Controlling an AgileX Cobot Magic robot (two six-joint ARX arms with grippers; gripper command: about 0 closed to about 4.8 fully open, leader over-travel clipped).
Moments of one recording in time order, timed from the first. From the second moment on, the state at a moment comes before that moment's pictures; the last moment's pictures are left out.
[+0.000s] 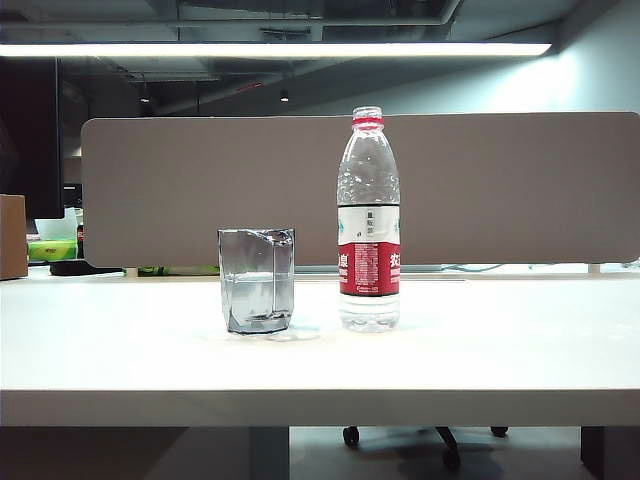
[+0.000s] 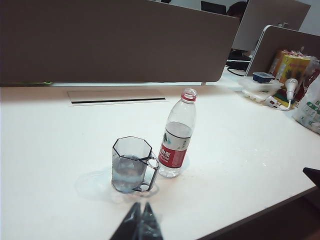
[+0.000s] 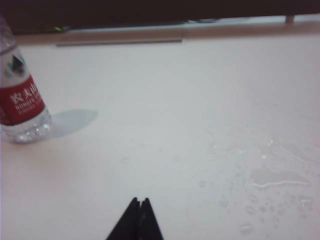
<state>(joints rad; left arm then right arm) 0.04 0.07 0.74 -0.71 0.58 -0.15 0.02 0.00 0.00 -0.15 -0.07 0.05</state>
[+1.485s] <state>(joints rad) 0.04 0.01 0.06 0.05 0.09 0.03 0.02 0.00 0.00 -0.11 -0.07 0.05</state>
